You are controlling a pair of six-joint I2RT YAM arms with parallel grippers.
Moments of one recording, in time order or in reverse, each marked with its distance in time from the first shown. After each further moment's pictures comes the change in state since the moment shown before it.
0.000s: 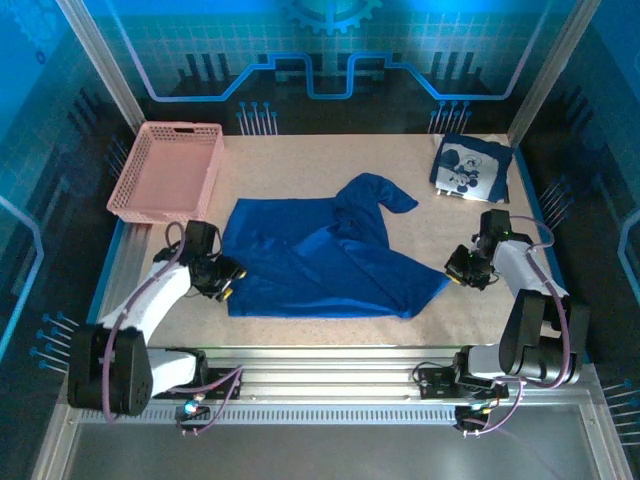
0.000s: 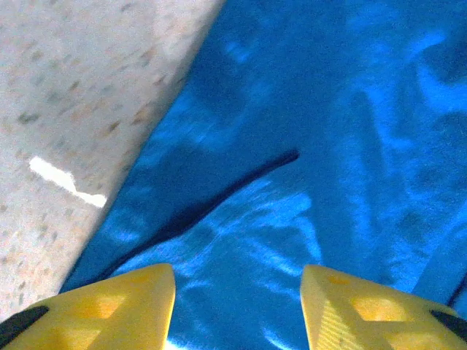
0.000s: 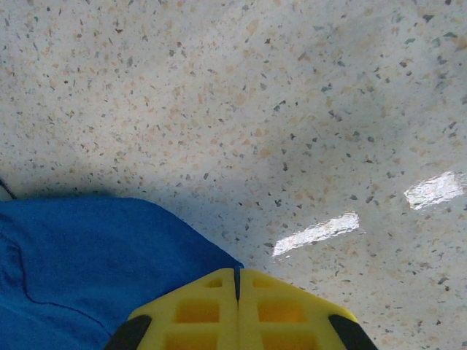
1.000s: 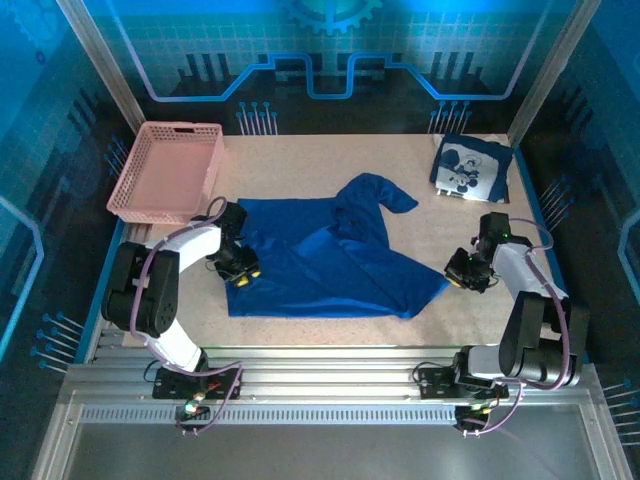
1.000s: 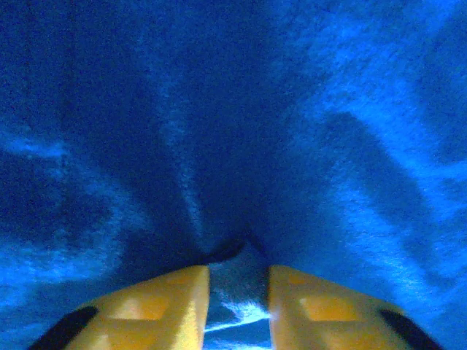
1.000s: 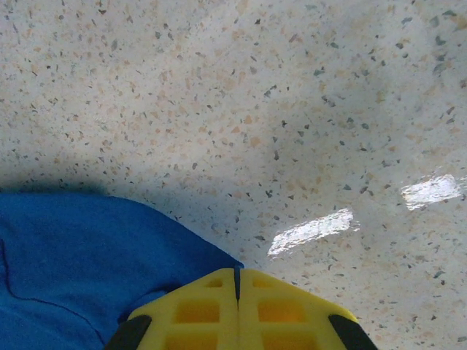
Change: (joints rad) left arm -0.108 0.419 0.229 -0.046 -0.043 0.215; right arm 0.000 -0.011 -0.026 0.004 0.003 -0.008
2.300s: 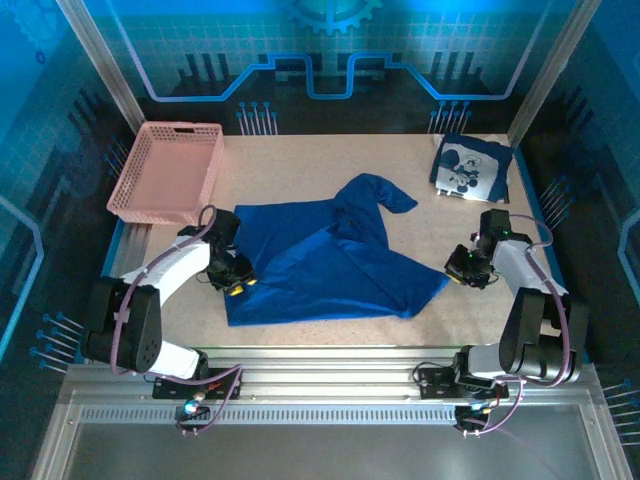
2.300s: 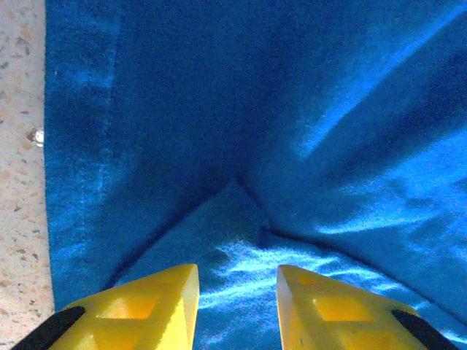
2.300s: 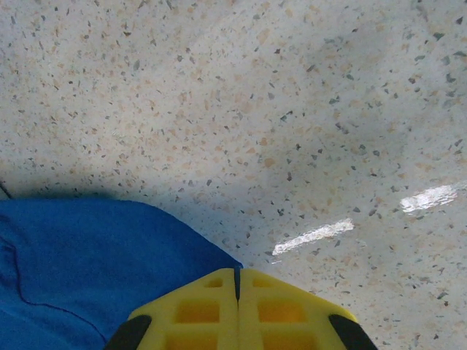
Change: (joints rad) left arm -0.018 -0.230 -0.093 -0.086 0.009 -0.002; right arm 0.000 0.022 0.025 0.012 -0.004 -0.026
